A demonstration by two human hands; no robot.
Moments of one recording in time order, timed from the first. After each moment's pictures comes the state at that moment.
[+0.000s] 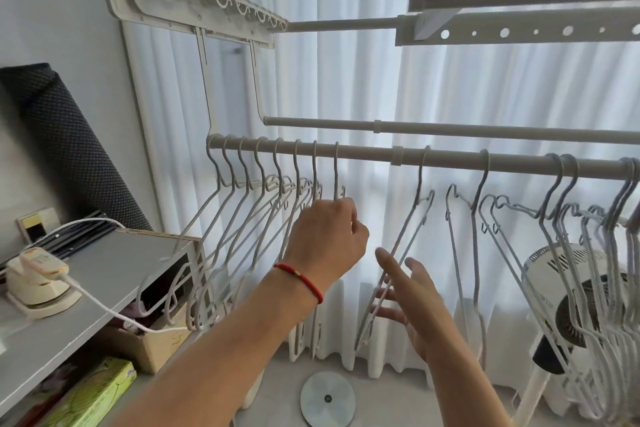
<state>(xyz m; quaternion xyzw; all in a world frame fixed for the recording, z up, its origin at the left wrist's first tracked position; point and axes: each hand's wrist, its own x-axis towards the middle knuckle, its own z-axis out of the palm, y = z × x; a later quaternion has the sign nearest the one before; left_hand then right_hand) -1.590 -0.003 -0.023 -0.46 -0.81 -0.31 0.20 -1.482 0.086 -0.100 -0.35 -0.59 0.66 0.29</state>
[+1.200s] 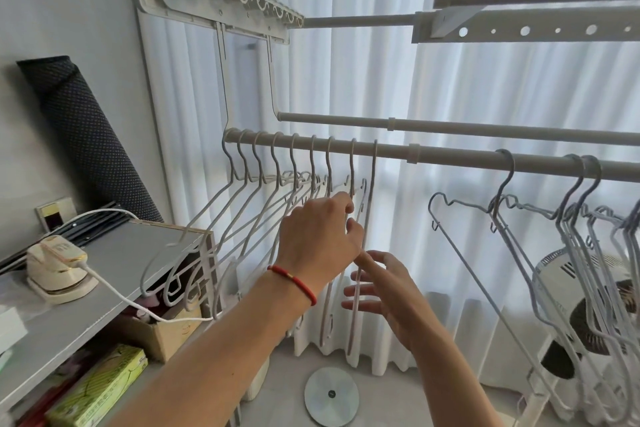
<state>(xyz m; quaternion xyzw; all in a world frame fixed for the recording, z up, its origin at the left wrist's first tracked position) -1.591 -0.029 -0.022 -0.44 -0.81 -0.30 0.24 -1.512 0.075 -0.103 -0.28 -0.63 0.69 0.23</state>
